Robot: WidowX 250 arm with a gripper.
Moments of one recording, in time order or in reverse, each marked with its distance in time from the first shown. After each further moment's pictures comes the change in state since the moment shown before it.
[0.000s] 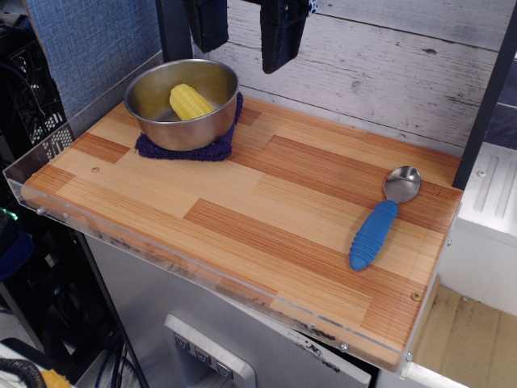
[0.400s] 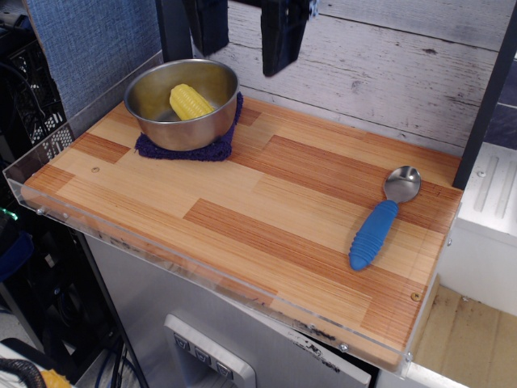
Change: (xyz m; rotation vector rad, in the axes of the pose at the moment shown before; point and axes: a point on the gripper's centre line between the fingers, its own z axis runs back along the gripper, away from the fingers) arm 0.000 0.001 -0.008 -0.005 0.029 0.004
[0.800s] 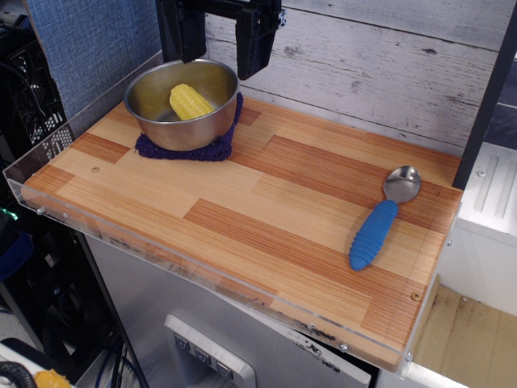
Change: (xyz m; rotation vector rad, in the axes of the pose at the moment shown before) arm 0.015 0.038 -0.018 0.010 0.023 0.070
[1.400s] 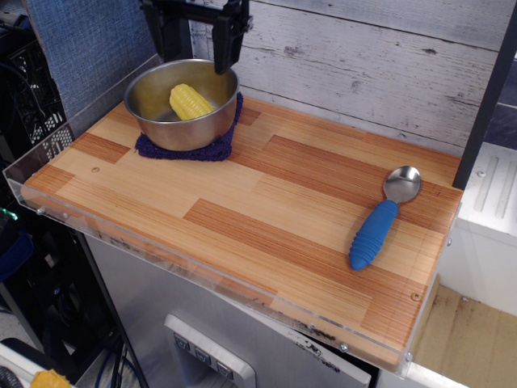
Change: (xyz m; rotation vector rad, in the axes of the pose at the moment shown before) arm 0.036 0.062 -0.035 0.059 -0.031 0.148
